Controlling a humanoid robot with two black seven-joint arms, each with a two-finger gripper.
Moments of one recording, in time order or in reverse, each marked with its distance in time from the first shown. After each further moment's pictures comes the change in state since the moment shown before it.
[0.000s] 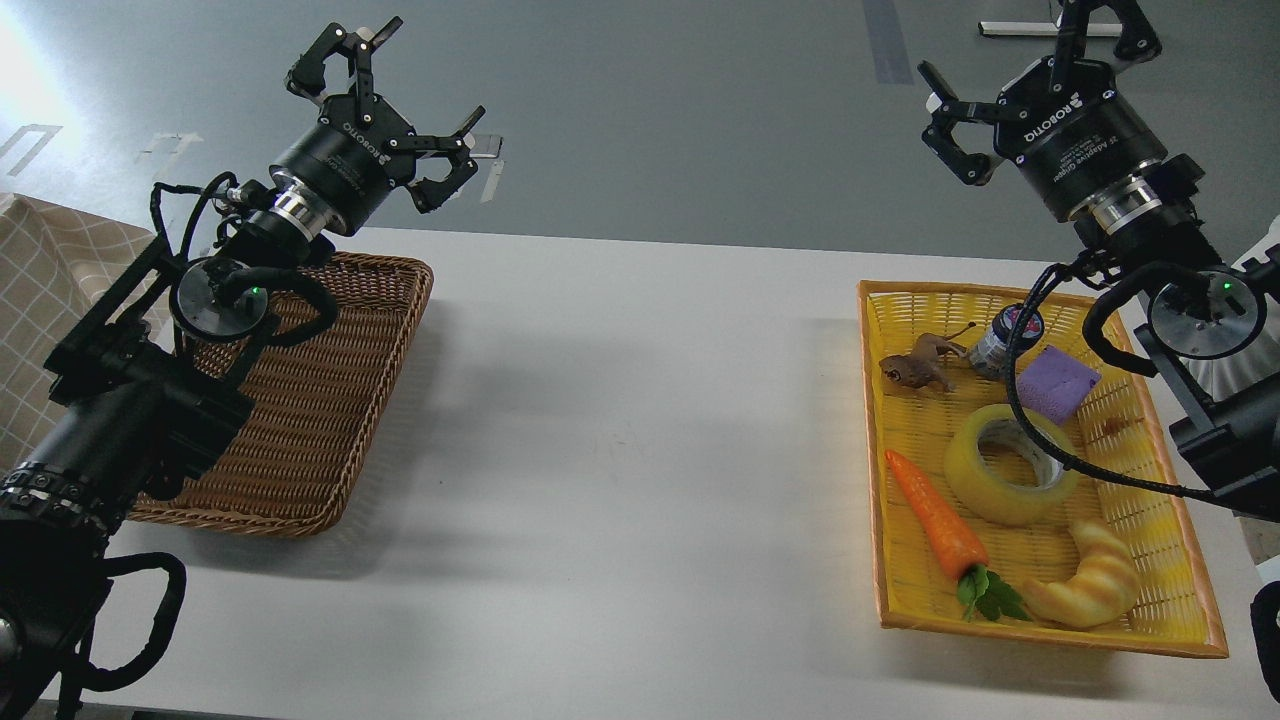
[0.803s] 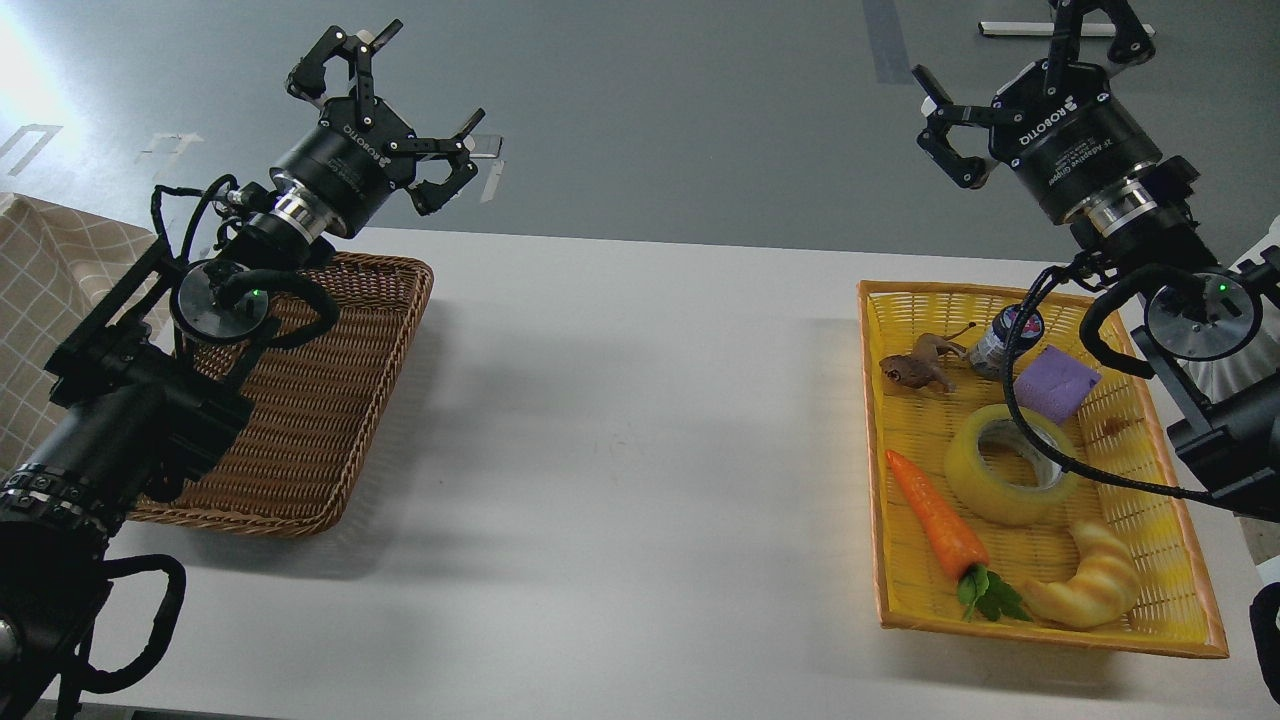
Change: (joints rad) left arm 0.004 0.000 0.002 0.000 0.002 0.000 0.000; right arm 0.000 -0.001 -0.010 0.003 -0.006 0.000 0.000
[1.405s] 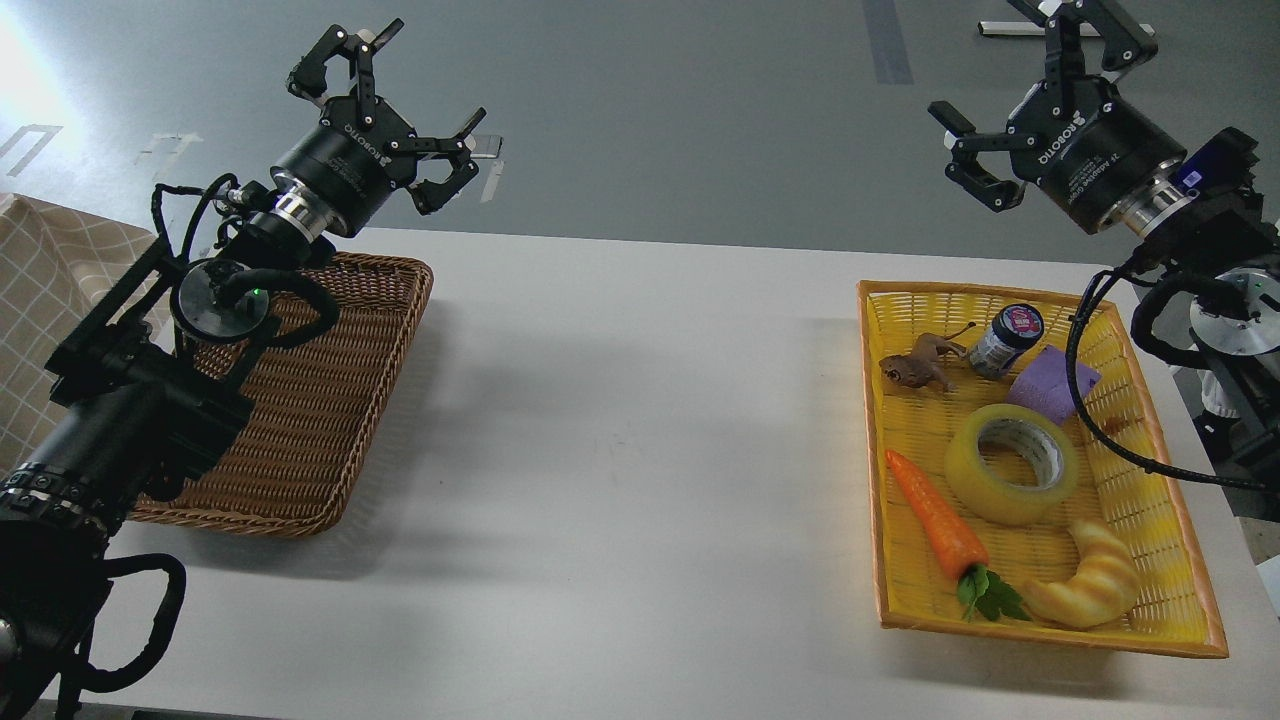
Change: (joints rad) left arm -0.004 0.000 0.003 -0.001 0.001 0.000 0.000; right arm 0.042 -0.123 -0.088 0.007 -0.329 0.000 -0.007
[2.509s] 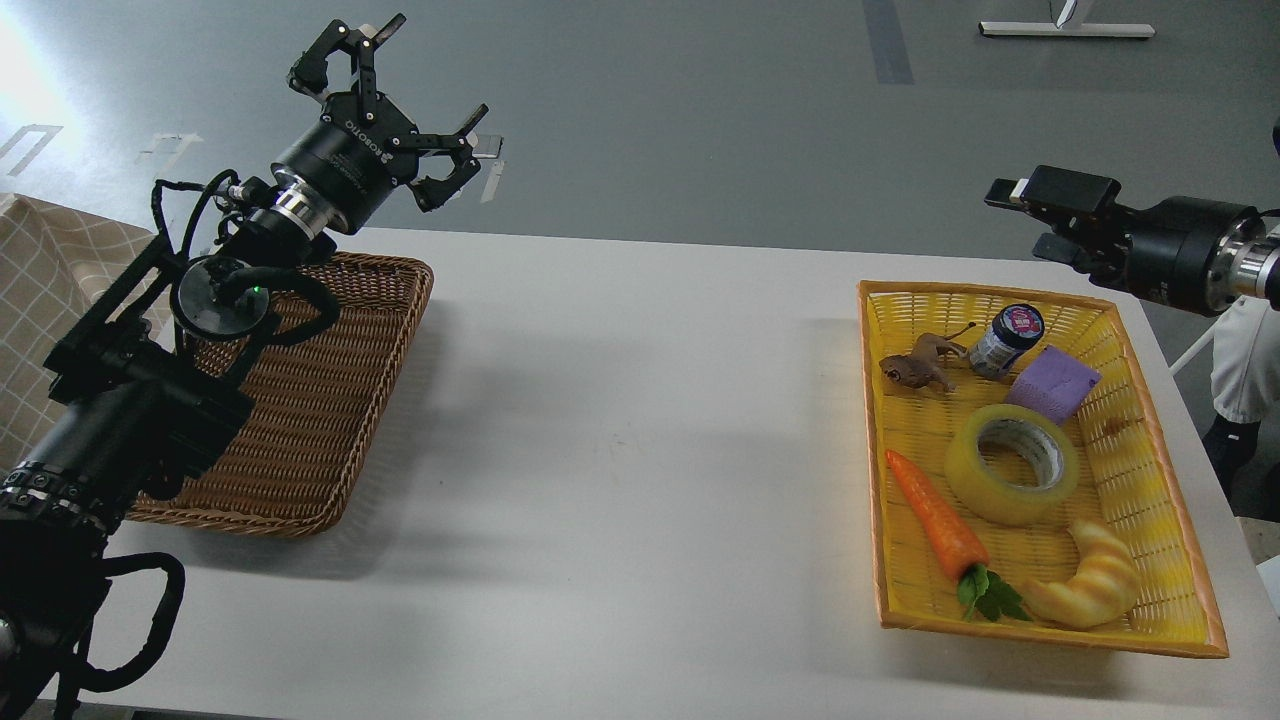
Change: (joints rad) left arm -0.001 0.003 0.002 -0.011 0.000 0.000 0.000; right arm 0.044 -0.366 -0.309 0.245 -0.642 0.000 -0.006
